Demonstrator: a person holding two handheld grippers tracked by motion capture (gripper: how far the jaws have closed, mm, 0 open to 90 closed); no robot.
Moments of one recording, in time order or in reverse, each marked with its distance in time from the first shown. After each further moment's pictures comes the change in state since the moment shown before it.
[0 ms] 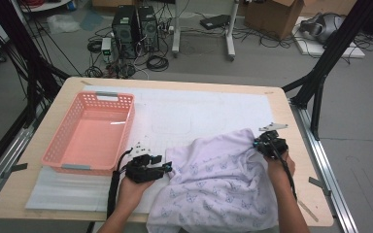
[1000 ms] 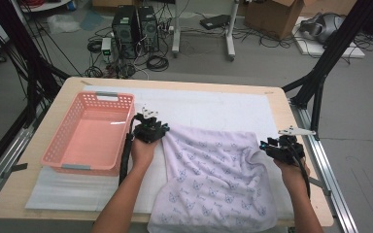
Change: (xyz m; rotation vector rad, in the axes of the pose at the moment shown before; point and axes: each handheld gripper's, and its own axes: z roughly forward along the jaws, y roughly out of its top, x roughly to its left) left arm 0.050 0.076 0.061 -0.033 0.298 0.017; right arm -0.022 -0.019 -0.038 -0.146 0.127 0.104
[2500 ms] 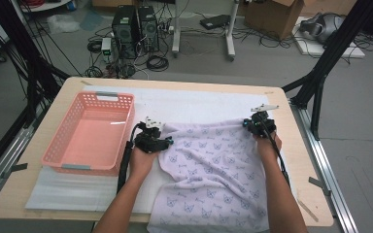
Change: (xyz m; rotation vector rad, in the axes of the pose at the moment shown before) left arm -0.013 -0.022 -0.012 0.088 -0.081 0.053; right arm -0.001 0.057 0.104 0.026 -0.050 -0.084
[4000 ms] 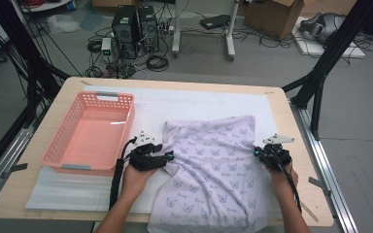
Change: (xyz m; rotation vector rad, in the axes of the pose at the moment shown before) left arm -0.021 -0.034 -0.046 -0.080 -0.165 -0.017; right arm 0.028 -0.077 -0.075 0.044 -0.018 -0.036
